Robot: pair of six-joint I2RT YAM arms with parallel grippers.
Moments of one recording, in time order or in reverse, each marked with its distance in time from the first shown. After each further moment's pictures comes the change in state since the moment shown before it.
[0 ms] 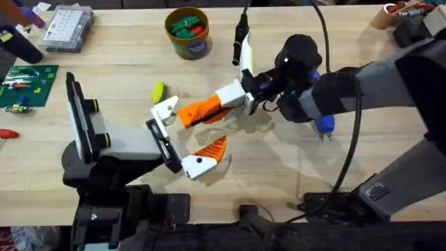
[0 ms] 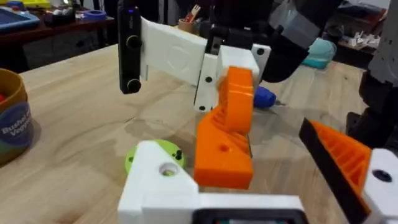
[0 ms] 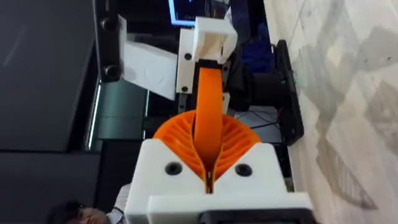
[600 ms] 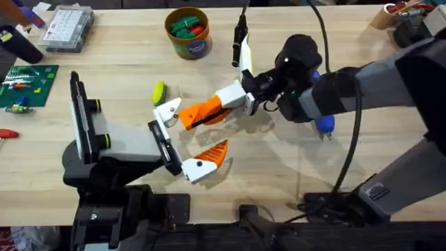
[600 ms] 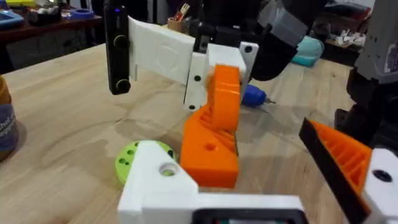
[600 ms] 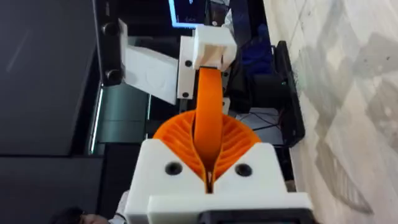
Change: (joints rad) left arm 0.000 0.000 0.000 -0.008 0.045 0.000; right arm 0.000 0.000 0.000 0.001 -0.015 0.021
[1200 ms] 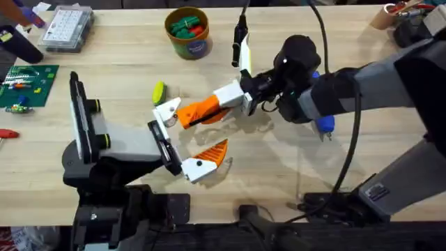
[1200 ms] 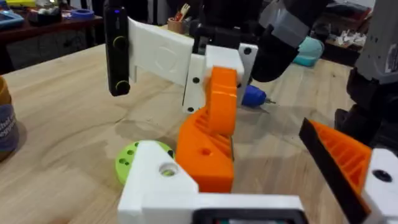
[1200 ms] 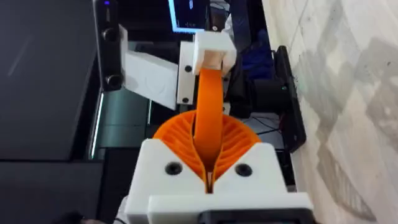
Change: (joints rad) left arm 0.000 0.000 0.000 0.000 -0.001 0.000; right arm 0.011 0.000 0.000 -0.001 0.036 -0.001
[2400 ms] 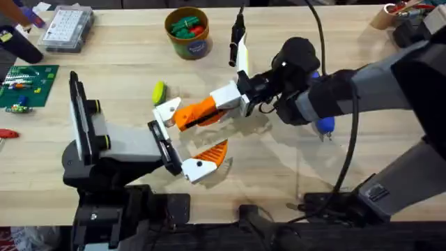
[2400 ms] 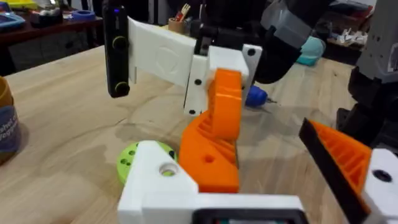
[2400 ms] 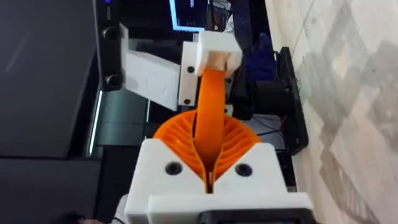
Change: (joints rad) left arm 0.000 0.000 0.000 0.000 0.001 0.009; right arm 0.024 0.001 0.000 0.054 0.024 0.025
